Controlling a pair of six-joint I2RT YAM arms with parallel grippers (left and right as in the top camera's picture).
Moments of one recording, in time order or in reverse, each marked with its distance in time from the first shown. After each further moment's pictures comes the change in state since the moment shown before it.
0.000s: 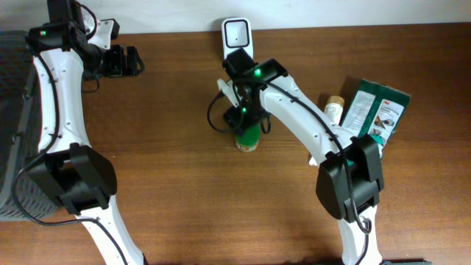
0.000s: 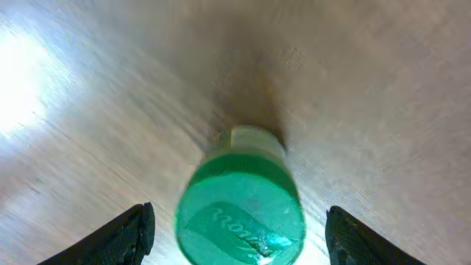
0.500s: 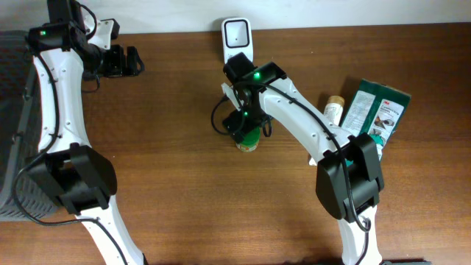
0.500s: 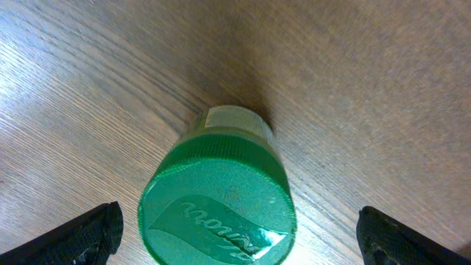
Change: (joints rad) left arm 0.000 0.000 0.000 0.001 0.000 0.000; right arm 0.001 0.000 -0.087 0.023 0.058 0.024
